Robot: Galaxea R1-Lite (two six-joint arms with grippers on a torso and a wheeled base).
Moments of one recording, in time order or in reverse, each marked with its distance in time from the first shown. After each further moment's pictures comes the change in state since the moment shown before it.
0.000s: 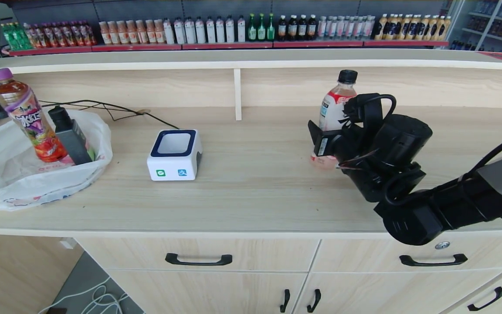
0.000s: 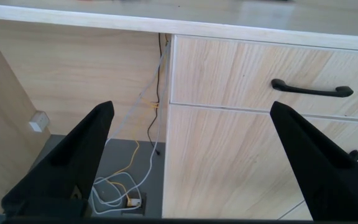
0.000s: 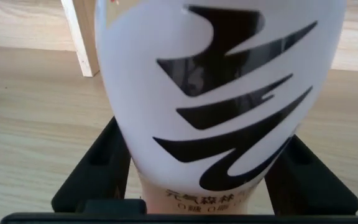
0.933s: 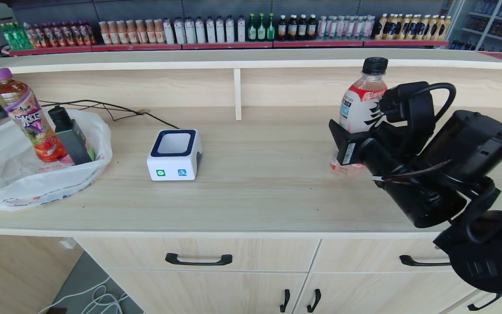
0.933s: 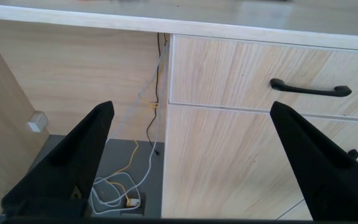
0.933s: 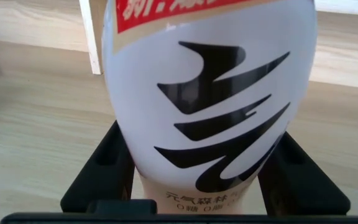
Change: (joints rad) left arm -0.004 0.000 0.000 0.000 0.000 0.000; right arm 0.099 -0.275 0.267 -0.007 -0.104 -0.104
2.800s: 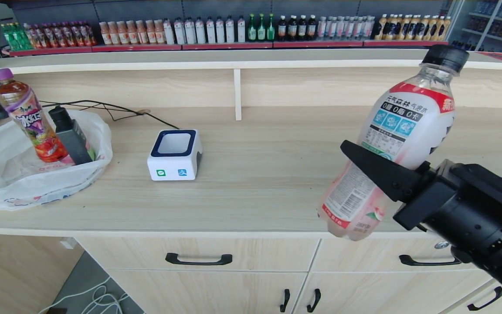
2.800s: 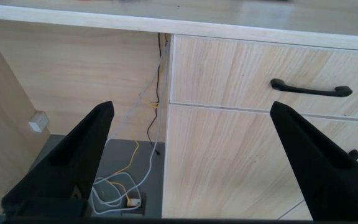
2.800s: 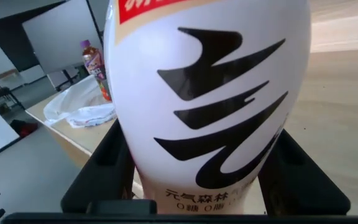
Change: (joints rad) left arm 0.002 0.000 0.000 0.000 0.000 0.000; right arm 0.196 -0.323 0.320 -0.046 0.337 0.418
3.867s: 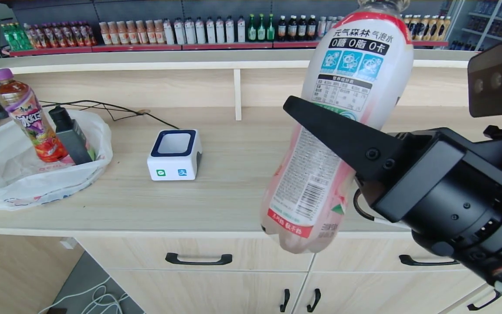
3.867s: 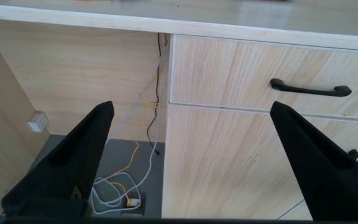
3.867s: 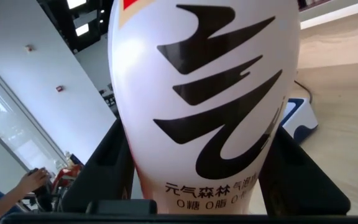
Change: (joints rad) left arm 0.000 0.000 0.000 0.000 0.000 0.000; right arm 0.169 0.101 -0.225 0.000 0.140 0.210
